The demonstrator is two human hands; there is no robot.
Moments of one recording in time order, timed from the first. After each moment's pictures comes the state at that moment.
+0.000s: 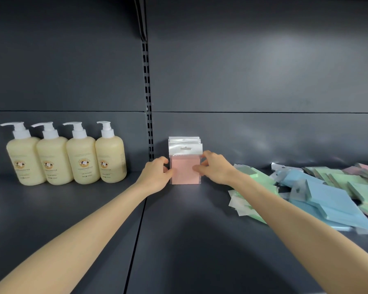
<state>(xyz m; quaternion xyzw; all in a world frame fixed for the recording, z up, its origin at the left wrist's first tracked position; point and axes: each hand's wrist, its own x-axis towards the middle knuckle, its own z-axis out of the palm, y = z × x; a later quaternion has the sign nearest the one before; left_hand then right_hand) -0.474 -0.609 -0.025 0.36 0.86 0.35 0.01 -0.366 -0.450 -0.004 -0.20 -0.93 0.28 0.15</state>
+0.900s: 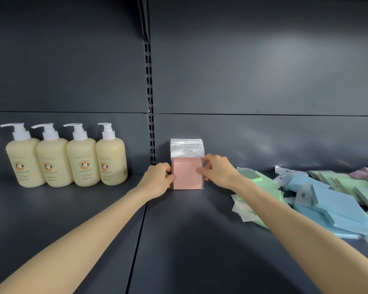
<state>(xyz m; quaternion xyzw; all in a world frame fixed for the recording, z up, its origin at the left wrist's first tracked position) -0.477 -0.607 -0.028 0.38 0.86 0.34 0.03 -0.370 -0.447 -0.007 -0.22 -0.92 0.28 0.15</state>
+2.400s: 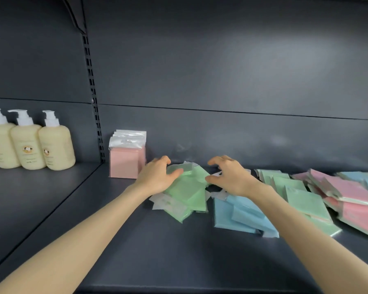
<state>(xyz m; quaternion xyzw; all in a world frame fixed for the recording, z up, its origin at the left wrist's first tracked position) -0.341 -0.481 -0.021 0.33 0.90 0.27 -0.03 -0.212 -0.319 0.003 -0.17 -0.96 0.17 0.12</state>
